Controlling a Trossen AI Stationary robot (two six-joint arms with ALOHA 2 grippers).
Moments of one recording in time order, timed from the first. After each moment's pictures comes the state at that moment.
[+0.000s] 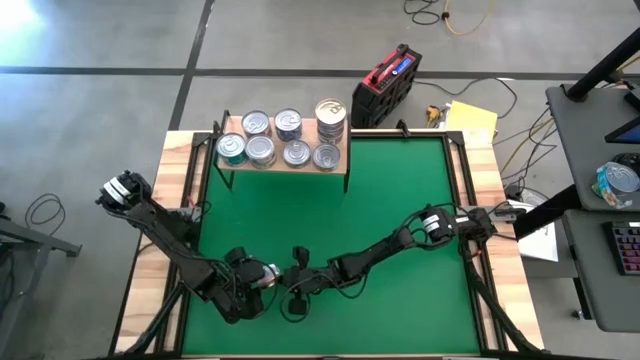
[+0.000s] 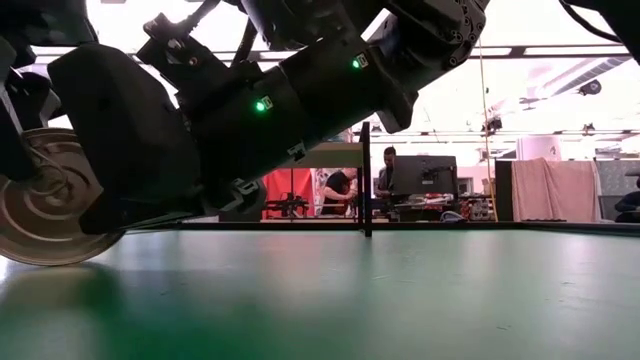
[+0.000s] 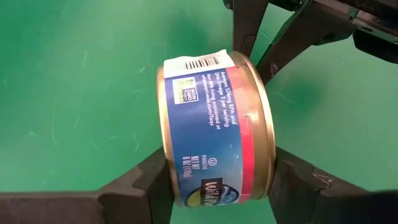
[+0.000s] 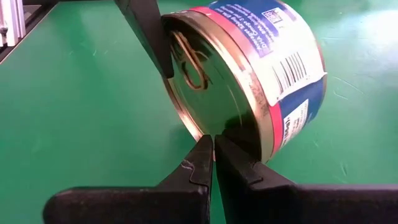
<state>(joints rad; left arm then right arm) -0.79 1.53 0.86 -0.60 -0.48 -1.17 0.32 2.41 1.60 0.33 0.28 0.20</state>
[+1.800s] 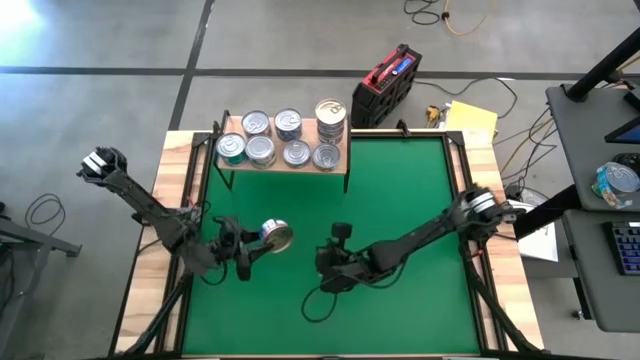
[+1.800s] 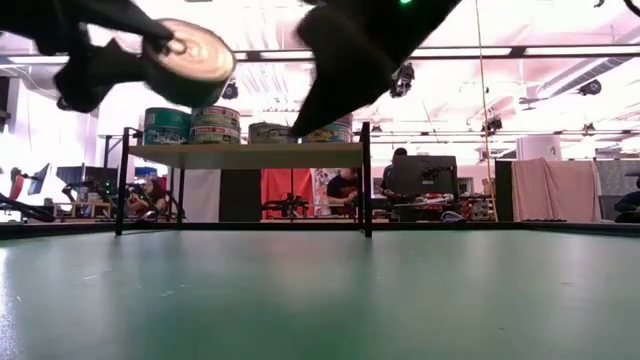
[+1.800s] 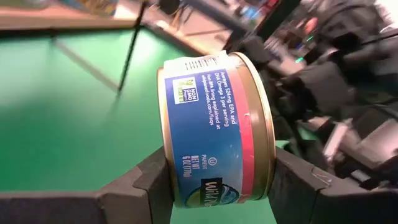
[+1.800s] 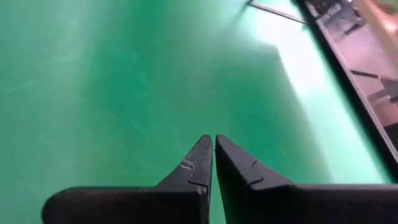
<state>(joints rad) -0.71 1.01 0.44 0.16 -0.96 -0.85 0.39 1.98 1.42 -0.33 0.69 0.17</state>
